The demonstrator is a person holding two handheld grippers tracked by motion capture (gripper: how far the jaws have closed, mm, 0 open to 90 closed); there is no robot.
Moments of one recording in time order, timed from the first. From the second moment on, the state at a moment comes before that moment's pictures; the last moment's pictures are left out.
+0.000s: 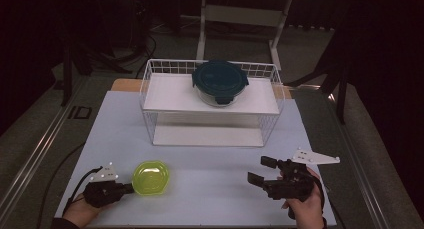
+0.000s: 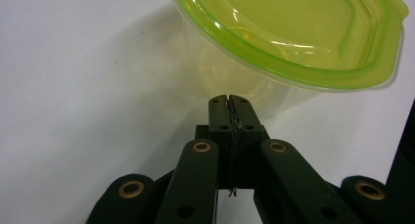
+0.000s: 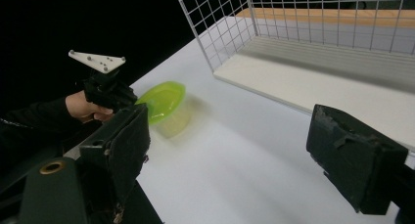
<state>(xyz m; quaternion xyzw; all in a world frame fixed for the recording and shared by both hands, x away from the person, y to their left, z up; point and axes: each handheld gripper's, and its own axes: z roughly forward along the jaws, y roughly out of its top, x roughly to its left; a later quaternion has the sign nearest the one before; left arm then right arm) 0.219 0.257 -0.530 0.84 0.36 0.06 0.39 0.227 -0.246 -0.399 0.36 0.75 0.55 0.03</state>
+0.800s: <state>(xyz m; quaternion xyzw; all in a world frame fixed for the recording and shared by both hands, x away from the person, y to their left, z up) 0.244 0.188 -0.528 0.87 0.32 0.04 0.38 0.226 -0.252 -0.400 0.37 0.75 0.55 0.02</state>
